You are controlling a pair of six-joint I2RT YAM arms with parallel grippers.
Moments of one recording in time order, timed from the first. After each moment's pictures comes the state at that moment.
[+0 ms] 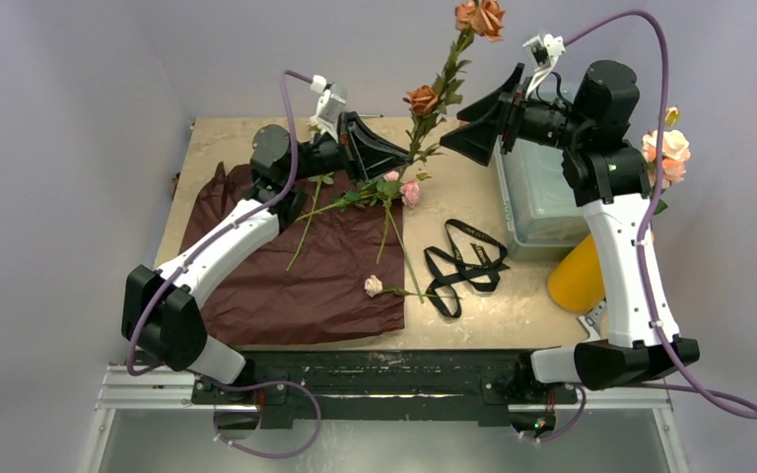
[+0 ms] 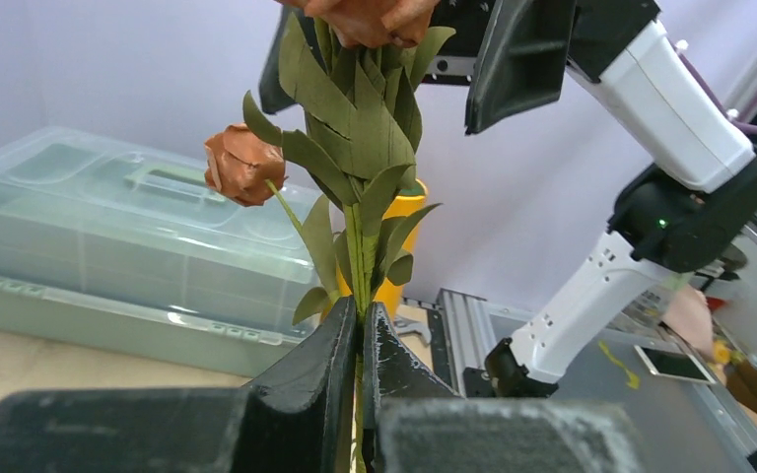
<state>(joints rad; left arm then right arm) -0.50 1.49 1.26 0.68 0.90 -0.64 0.14 1.36 1.76 -0.49 -0.96 0.23</state>
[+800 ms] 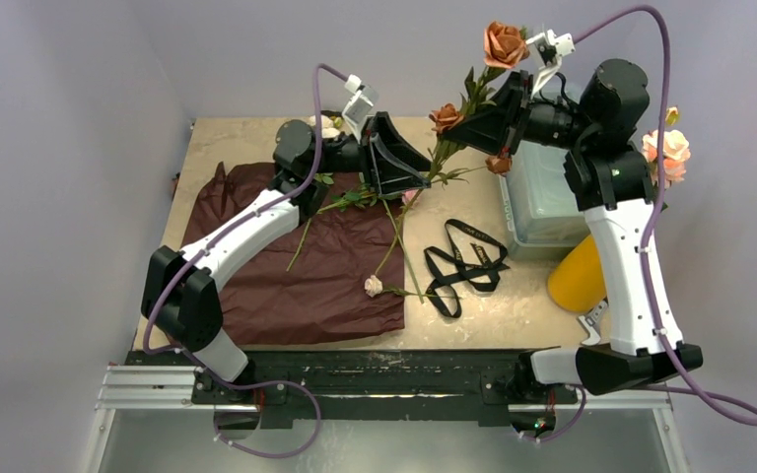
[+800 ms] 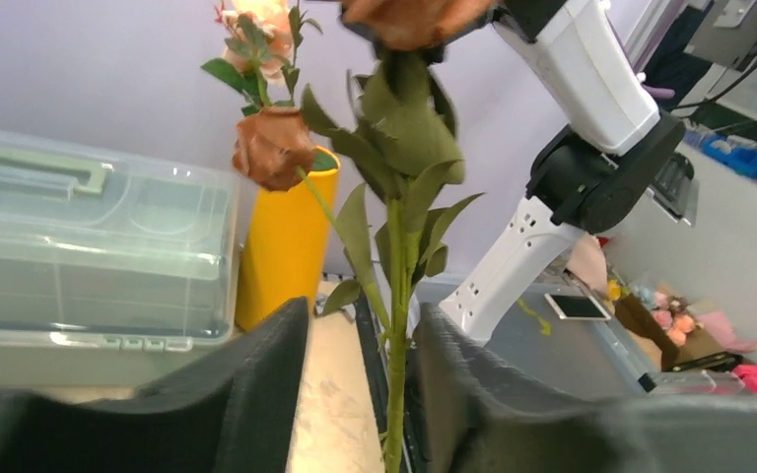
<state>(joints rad) -0.57 1.62 1.36 0.80 1.06 -0.79 0.17 1.35 1.78 -0.35 -1.10 0.35</state>
